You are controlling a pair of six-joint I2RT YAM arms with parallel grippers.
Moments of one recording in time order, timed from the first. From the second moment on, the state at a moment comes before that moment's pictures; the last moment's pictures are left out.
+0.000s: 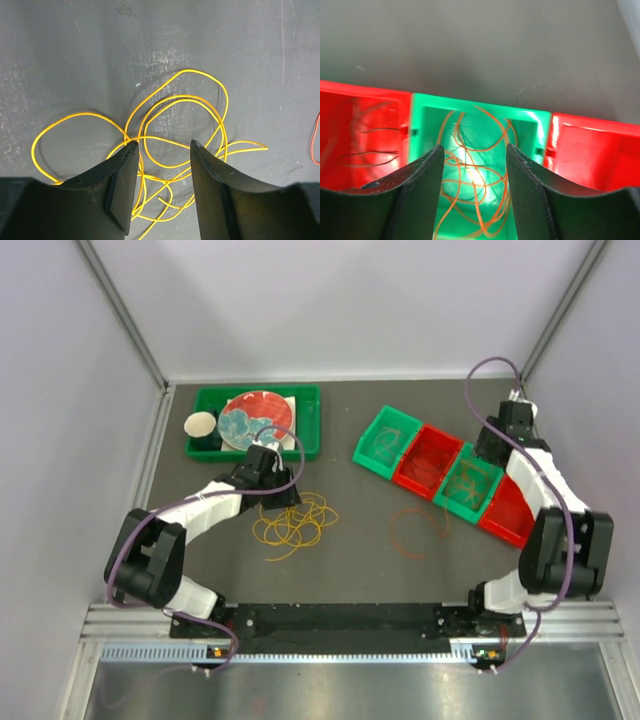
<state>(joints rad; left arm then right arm) -0.41 1.47 0.80 -0.23 0.15 -0.52 -0.11 1.49 1.06 -0.39 0.16 0.30</state>
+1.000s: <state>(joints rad) -0.41 1.43 0.75 -0.18 0.21 -0.53 0.30 0.90 0.52 -0.58 0.22 0.67</state>
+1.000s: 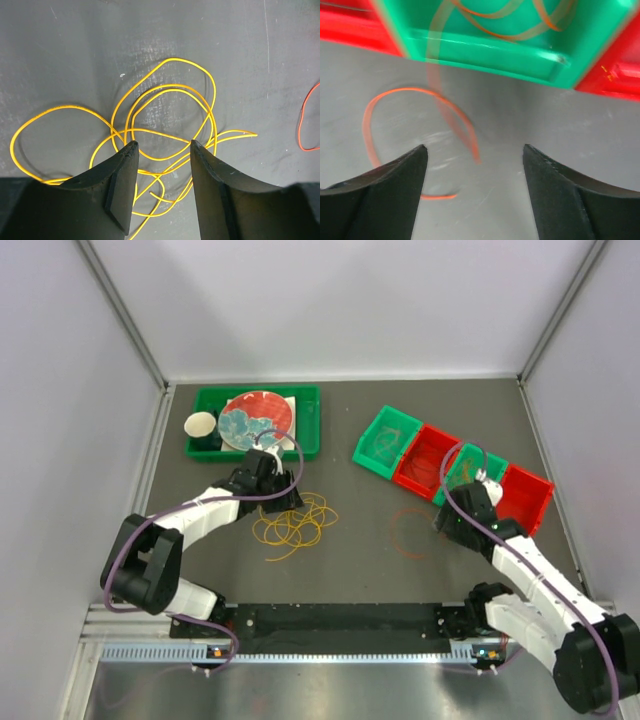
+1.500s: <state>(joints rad) -0.41 1.43 0.74 -0.18 0.21 -0.53 0.30 0.82 0.54 -0.53 0.33 0.74</state>
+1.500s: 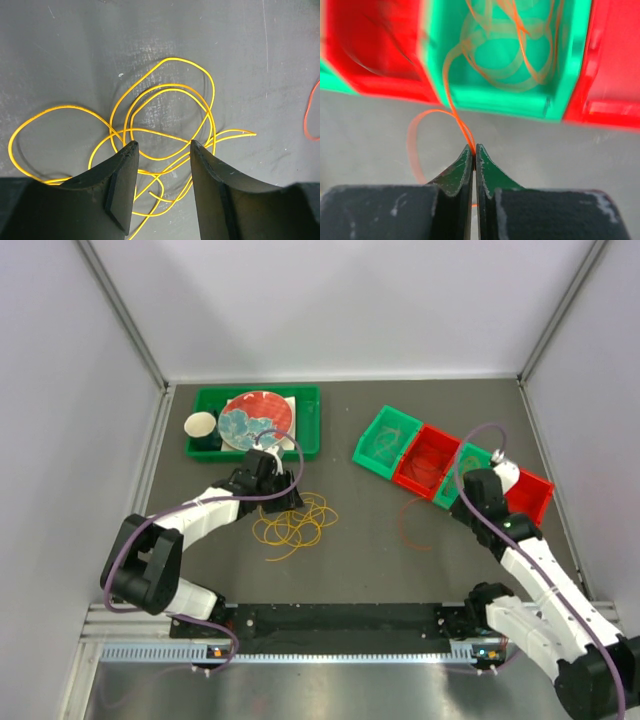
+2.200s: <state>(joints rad) -0.41 1.41 0.75 -0.20 0.19 -0.52 0.10 1.00 0.99 -0.48 0.47 0.40</state>
